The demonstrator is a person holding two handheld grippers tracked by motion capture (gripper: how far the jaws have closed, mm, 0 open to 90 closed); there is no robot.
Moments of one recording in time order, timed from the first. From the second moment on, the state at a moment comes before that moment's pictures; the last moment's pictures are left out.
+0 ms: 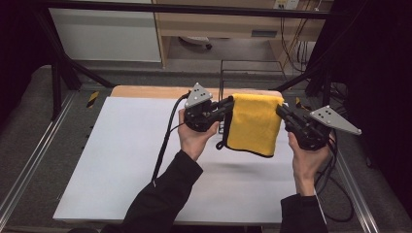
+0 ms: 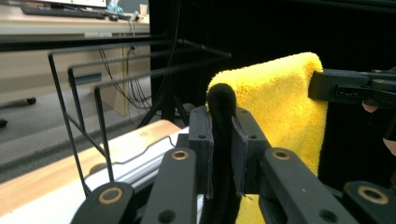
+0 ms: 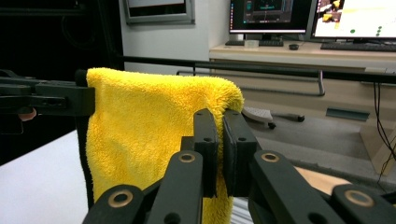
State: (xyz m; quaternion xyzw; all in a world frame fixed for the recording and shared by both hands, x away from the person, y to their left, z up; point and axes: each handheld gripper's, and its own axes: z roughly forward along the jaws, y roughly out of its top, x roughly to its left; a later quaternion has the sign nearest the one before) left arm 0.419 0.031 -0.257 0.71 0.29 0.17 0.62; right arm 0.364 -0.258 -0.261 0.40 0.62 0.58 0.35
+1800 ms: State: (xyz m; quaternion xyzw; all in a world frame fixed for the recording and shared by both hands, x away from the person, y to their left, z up) left arm 0.474 0.028 -0.129 0.65 0.27 0.25 0.66; right arm 0.428 -0.247 -0.135 0.36 0.57 0.61 0.41
